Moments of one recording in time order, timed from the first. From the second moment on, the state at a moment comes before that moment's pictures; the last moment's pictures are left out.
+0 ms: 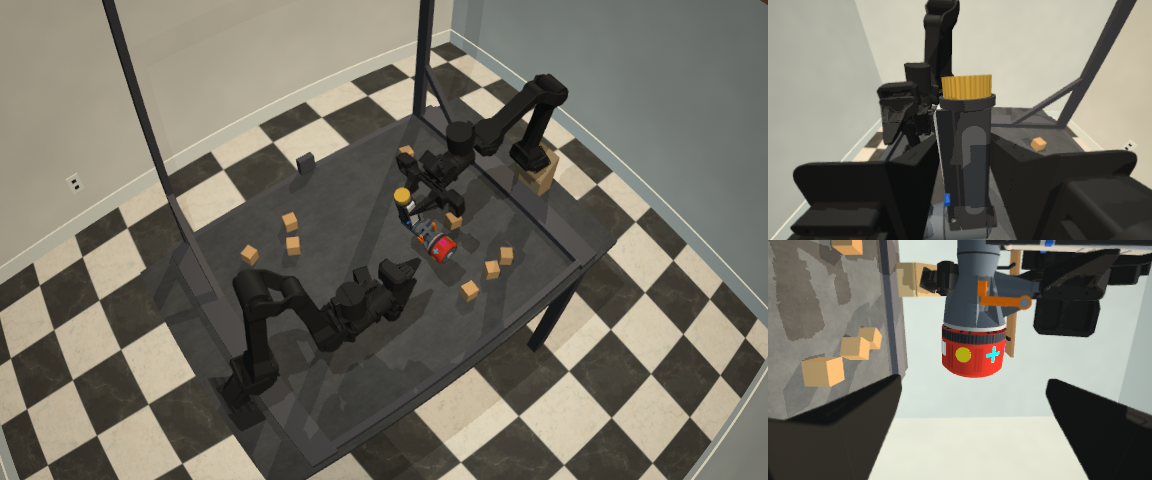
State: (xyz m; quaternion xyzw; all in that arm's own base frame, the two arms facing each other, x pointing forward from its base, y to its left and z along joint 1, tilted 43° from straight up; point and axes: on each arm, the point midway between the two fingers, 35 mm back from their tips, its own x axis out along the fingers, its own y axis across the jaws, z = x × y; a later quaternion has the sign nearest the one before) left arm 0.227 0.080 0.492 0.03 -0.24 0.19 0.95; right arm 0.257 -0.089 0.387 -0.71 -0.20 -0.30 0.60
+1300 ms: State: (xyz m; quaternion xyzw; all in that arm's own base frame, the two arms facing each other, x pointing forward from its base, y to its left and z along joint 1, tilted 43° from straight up) left arm 0.227 0.080 0.492 0.03 -0.24 0.19 0.95; right arm 0.294 -0.093 0.423 -0.71 -0.20 -0.30 0.60
